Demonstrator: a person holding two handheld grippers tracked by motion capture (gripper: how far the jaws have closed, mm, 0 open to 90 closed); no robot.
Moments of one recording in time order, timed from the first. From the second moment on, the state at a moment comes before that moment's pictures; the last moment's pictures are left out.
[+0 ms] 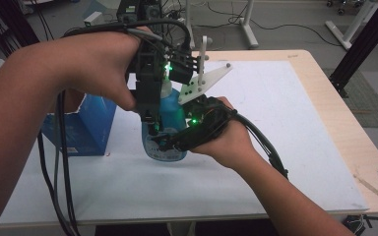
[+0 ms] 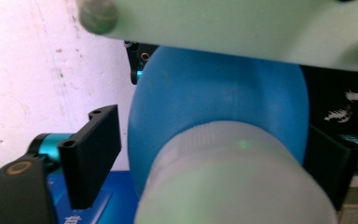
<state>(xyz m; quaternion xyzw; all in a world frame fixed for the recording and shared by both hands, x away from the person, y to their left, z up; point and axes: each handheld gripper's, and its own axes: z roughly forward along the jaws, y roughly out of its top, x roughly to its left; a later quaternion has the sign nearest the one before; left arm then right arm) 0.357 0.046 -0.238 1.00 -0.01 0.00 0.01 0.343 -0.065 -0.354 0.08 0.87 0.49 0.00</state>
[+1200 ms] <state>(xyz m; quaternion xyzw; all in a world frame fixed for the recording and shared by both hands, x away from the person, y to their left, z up) 0.352 0.045 -0.236 1.00 0.01 0.00 0.00 0.341 -0.064 -0.352 0.07 0.86 0.50 0.00</state>
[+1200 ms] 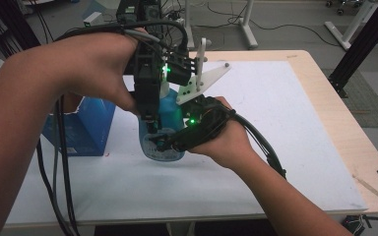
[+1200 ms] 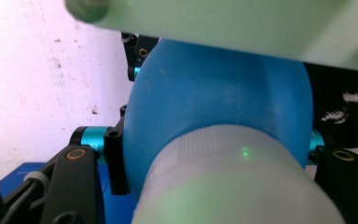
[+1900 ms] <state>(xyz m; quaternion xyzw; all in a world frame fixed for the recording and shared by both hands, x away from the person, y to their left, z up) 0.356 0.068 -0.220 1.00 0.05 0.00 0.00 0.338 -0.103 -0.340 0.07 0.87 0.48 0.06</state>
